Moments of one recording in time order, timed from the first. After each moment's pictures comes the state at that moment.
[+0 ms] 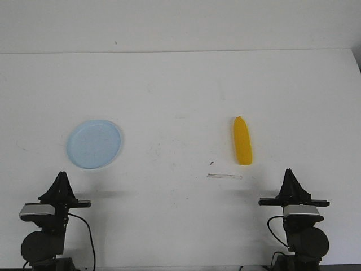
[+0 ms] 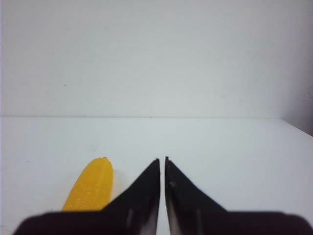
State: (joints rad) left arm 0.03 0.01 0.03 0.24 -0.01 -0.04; right arm -0.01 0.00 0.01 0.11 0.03 0.00
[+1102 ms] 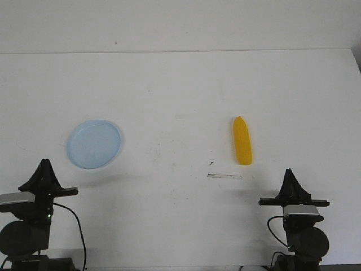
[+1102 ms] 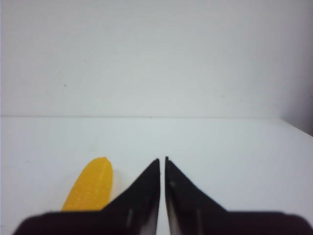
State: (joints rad) left arm 0.03 0.30 0.44 0.08 -0.07 -0.08; right arm -0.01 0.00 0.01 0.11 0.03 0.00
